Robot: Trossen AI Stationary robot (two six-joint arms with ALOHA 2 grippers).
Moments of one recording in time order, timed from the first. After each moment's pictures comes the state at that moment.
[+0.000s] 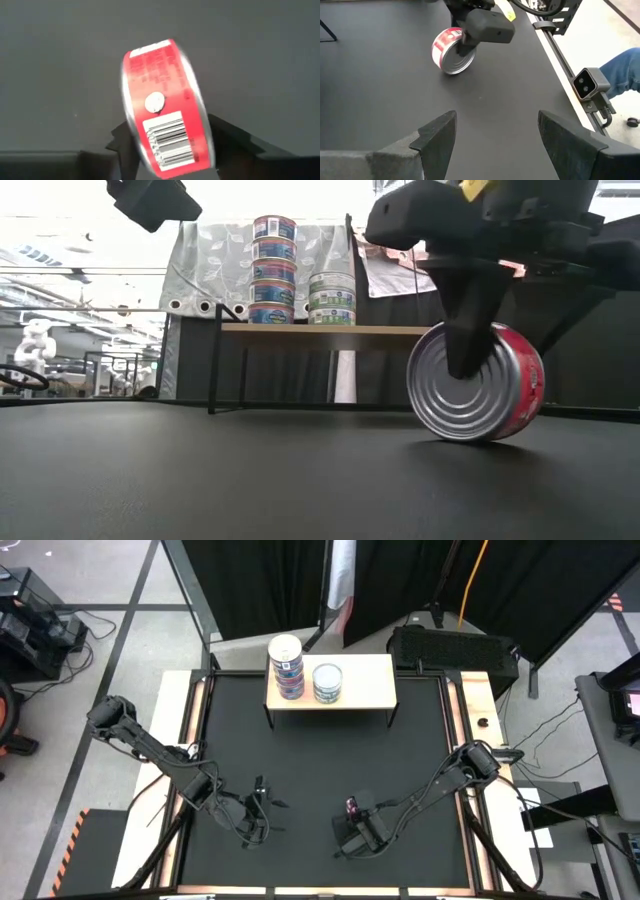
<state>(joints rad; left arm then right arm) -0.62 1.33 0.81 -0.10 -0.37 -0.31 0.54 2.06 1.56 -1.08 0.34 1.85</state>
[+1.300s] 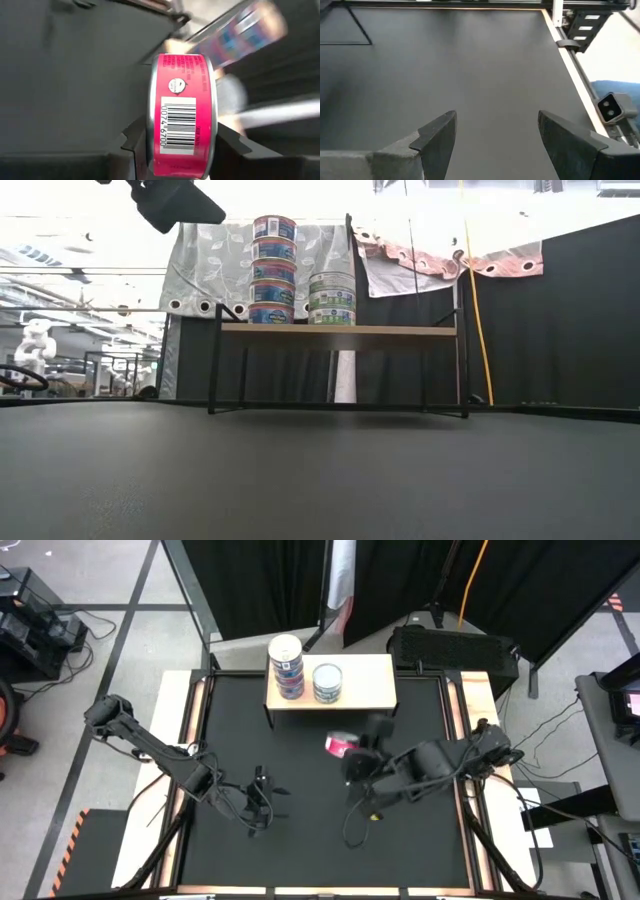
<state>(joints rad) -0.56 1.29 0.81 -0.10 -0.41 -0.32 0.43 1.92 2.34 -1.56 0.81 0.33</state>
